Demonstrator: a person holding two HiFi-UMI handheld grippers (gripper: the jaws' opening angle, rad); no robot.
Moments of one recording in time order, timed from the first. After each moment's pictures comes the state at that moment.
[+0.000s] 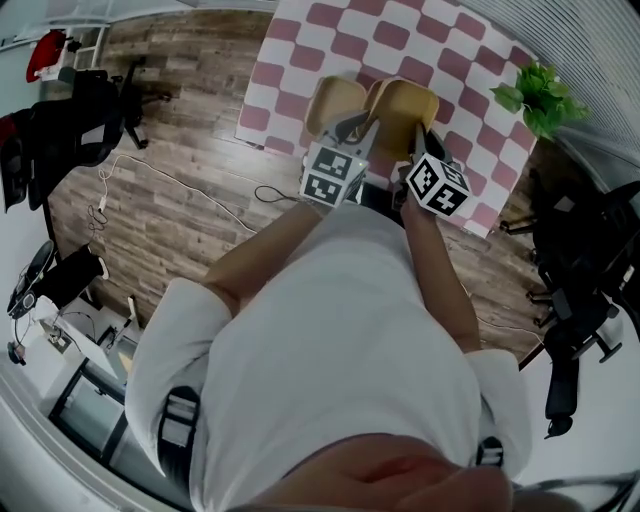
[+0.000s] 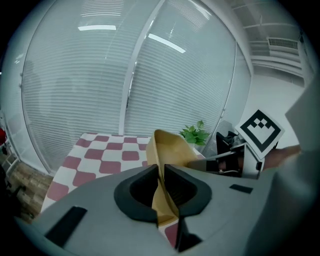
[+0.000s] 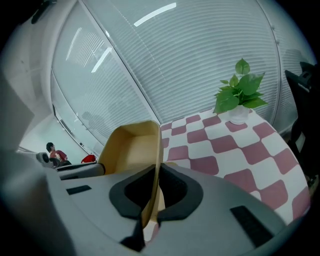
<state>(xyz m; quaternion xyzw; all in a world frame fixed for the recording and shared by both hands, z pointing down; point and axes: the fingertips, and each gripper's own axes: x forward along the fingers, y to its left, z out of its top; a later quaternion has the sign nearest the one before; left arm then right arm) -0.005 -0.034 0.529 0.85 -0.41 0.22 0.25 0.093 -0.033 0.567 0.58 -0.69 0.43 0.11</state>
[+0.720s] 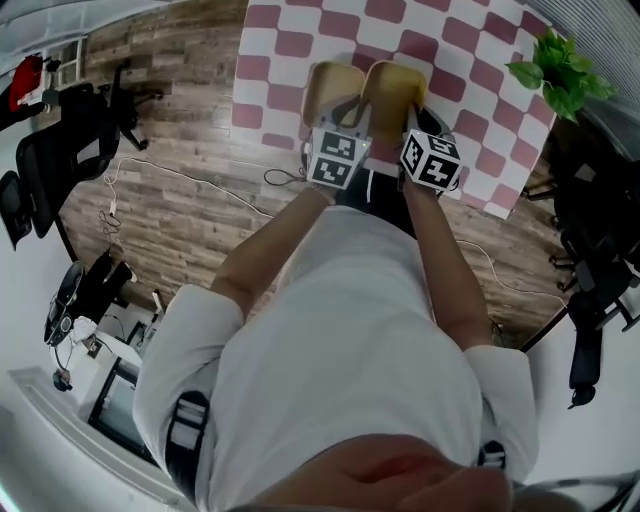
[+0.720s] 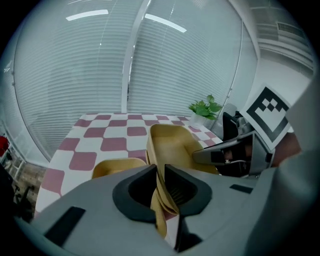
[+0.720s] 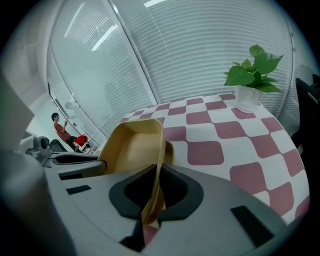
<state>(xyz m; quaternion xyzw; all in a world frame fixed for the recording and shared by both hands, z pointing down) -0.022 -0.039 0.626 0.82 -0.39 0.31 0.27 0.075 -0.036 0.651 0.56 -0.68 0.42 0.21</state>
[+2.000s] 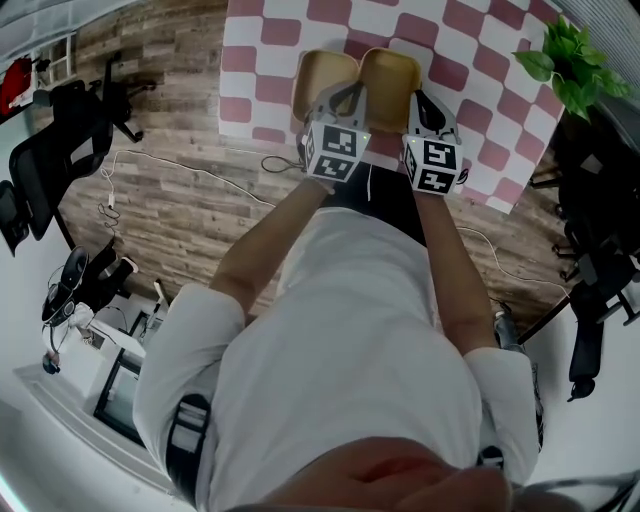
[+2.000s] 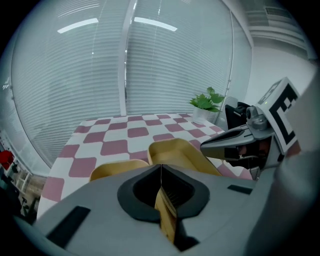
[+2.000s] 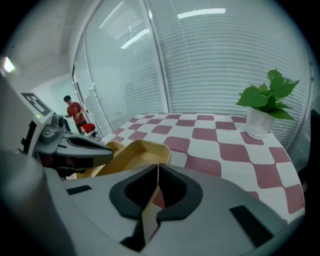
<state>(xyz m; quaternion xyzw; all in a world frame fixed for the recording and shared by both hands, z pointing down) -0.018 -0.049 0.652 0.82 -0.41 0.33 0.22 0.083 -0.044 0.652 0.54 -0.76 0.28 0.24</state>
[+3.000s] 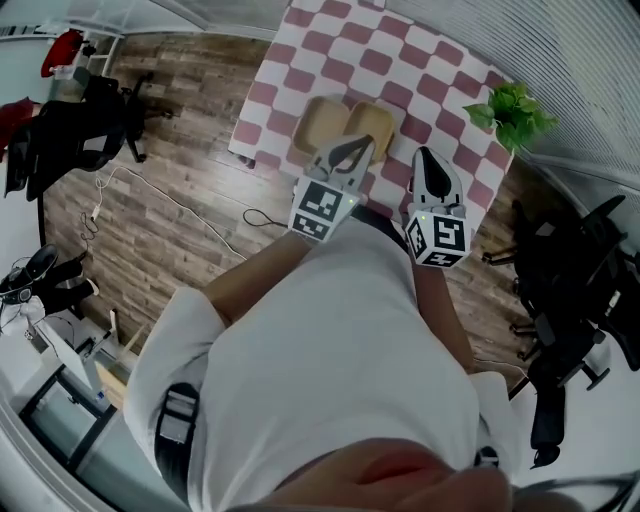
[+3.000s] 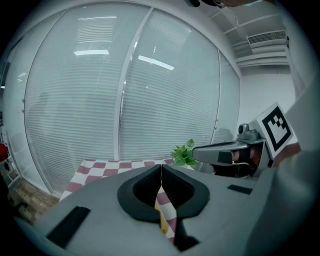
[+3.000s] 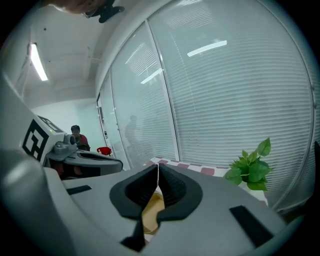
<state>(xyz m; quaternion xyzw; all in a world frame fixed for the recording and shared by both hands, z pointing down) 0.037 -0.016 0.428 0.87 -0.43 0.16 0.16 0.124 -0.018 0.419 0.51 -0.83 0.17 0.10</state>
